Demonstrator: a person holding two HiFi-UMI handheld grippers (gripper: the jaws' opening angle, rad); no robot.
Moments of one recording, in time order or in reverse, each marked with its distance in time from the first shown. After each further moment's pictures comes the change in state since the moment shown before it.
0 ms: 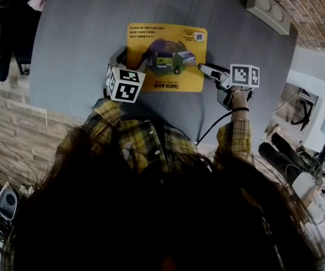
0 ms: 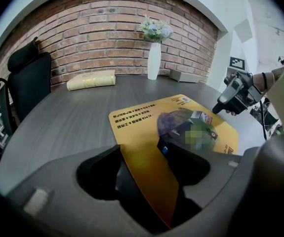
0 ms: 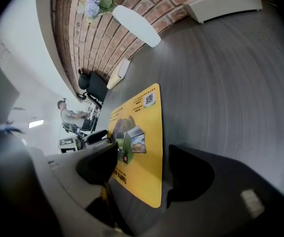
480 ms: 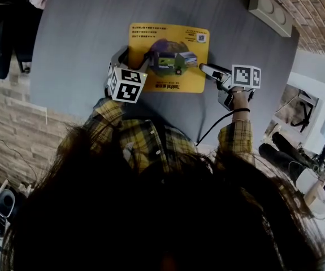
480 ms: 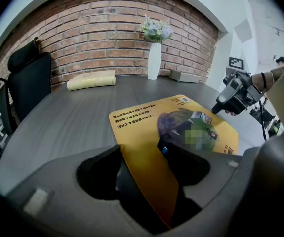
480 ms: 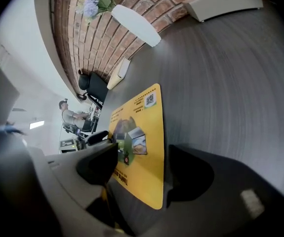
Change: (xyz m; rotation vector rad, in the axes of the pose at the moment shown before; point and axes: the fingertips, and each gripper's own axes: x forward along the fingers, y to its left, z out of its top) left arm -0.001 0.000 -0.001 -0.005 0.001 0.000; right arm 0.001 0.002 0.002 0.008 0.000 0.013
